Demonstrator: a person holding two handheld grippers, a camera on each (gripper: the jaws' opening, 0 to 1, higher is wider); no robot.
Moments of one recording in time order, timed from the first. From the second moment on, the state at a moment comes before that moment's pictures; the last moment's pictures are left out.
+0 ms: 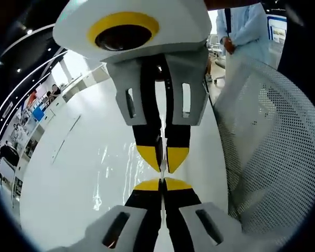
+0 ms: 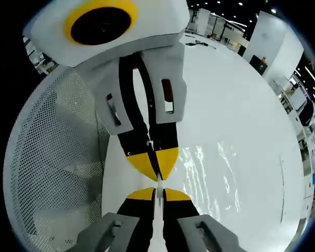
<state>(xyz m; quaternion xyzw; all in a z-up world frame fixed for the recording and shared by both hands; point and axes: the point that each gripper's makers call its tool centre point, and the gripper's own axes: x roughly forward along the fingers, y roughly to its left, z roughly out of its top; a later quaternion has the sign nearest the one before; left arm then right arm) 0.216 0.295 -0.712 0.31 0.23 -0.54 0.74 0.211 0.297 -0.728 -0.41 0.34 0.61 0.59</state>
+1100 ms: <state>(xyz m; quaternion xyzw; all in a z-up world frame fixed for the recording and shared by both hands) 0.220 0.304 -0.712 0.31 0.23 -0.54 0.75 0.217 0.271 -0.732 -0.39 0.39 0.57 0.61</state>
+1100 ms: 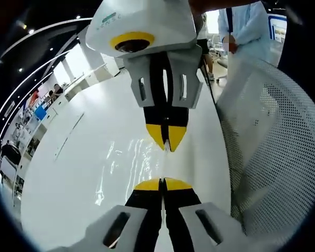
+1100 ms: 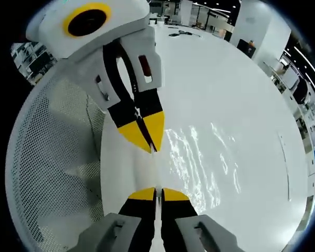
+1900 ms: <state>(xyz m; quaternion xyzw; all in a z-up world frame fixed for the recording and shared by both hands) 0.224 0.307 -0.712 0.32 0.23 -0.53 0.75 0.223 0.243 -0.737 -0.38 0.40 0.55 0.62</state>
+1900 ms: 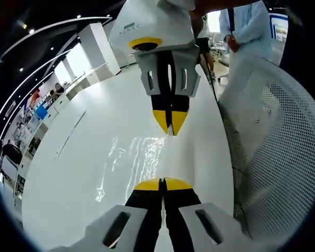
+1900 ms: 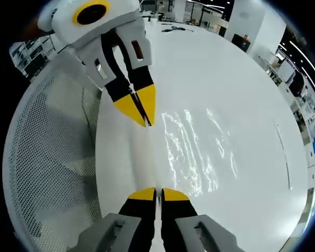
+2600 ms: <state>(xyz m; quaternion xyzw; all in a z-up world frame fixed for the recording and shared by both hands) 0.227 0.313 -0.712 0.32 0.23 -0.53 0.75 0.226 0.229 -0.740 -0.38 0.41 0.54 0.62</state>
